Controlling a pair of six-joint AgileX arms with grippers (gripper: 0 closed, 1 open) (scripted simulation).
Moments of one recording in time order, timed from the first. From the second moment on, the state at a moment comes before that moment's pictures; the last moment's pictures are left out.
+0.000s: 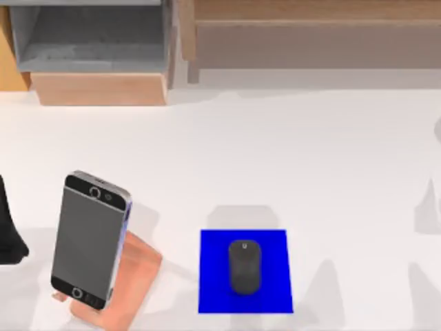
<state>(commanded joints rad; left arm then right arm) 0.00 0.00 0.00 0.00 0.00 0.00 -0.16 0.50 0.11 0.32 -0.10 0.00</state>
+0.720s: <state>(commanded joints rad) 0.00 0.00 0.00 0.00 0.00 0.00 -0.46 1.66 0.41 1.10 -0.33 0.00</state>
